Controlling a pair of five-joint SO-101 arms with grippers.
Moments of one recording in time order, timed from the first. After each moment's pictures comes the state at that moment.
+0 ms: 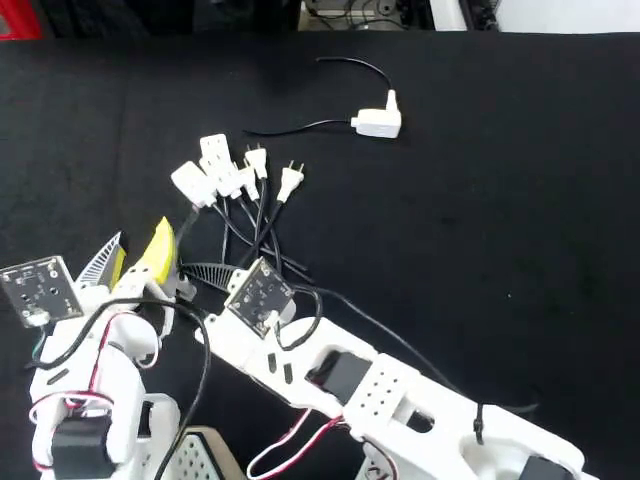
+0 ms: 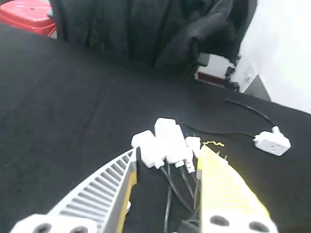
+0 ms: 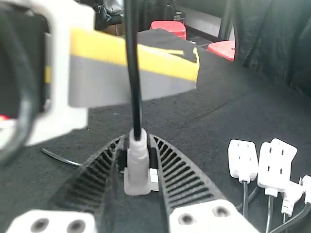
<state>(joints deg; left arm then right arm) -6.9 -104.0 68.2 61.8 14.0 -56.5 -45.8 79.9 -14.6 0.0</state>
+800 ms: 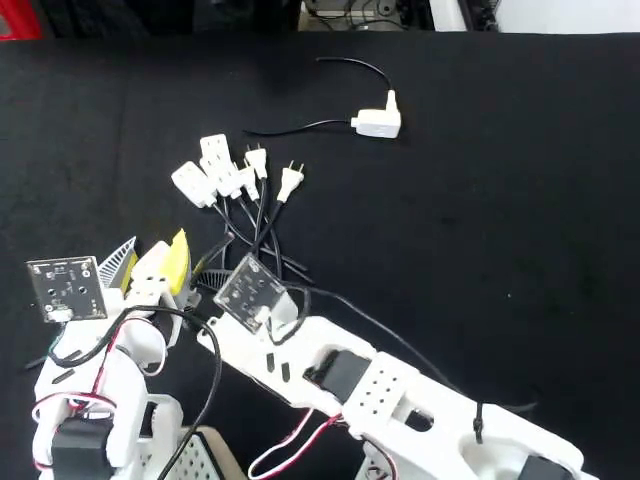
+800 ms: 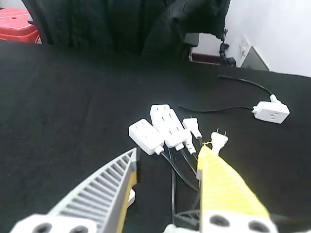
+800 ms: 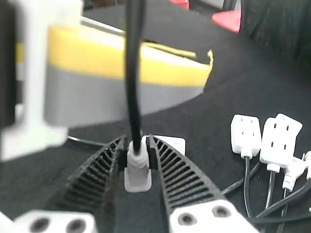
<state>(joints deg) -3.4 -104.0 67.6 65.3 6.5 -56.4 -45.8 77.1 -4.3 0.0</state>
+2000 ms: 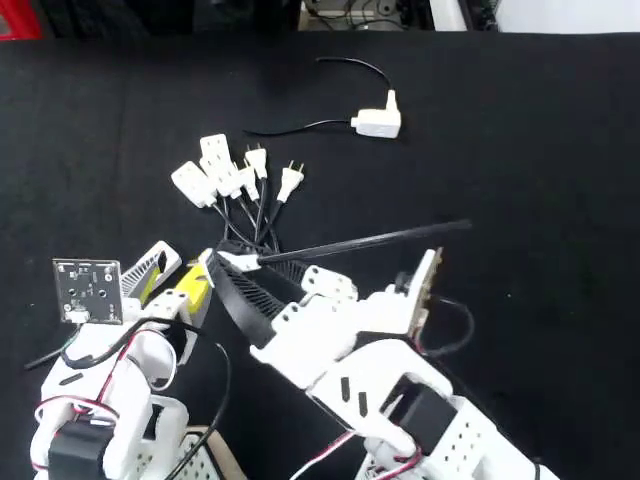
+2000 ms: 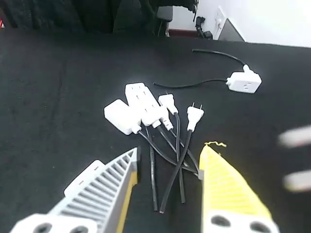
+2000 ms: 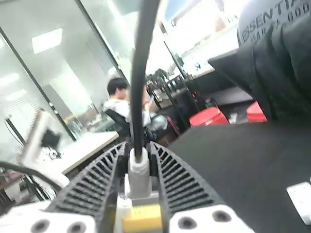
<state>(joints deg) 3.8 -104.0 65.4 71.3 7.2 -52.3 -90.2 82.1 7.4 -34.2</state>
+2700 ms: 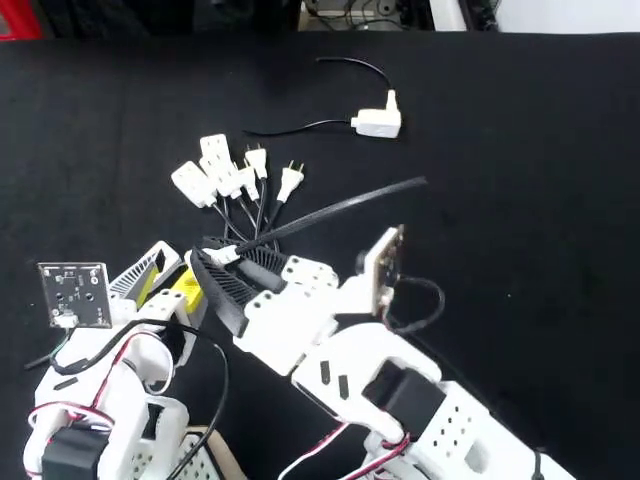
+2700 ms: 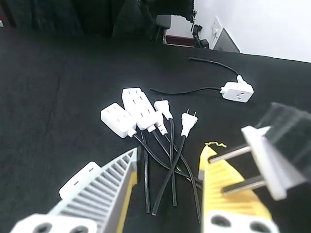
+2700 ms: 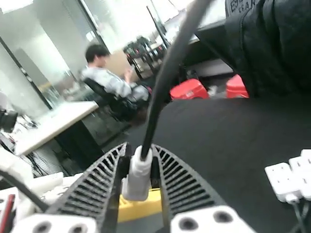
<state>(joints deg) 4.2 -103.8 61.9 72.0 10.0 -52.4 -75.6 71.8 14.6 -28.2</state>
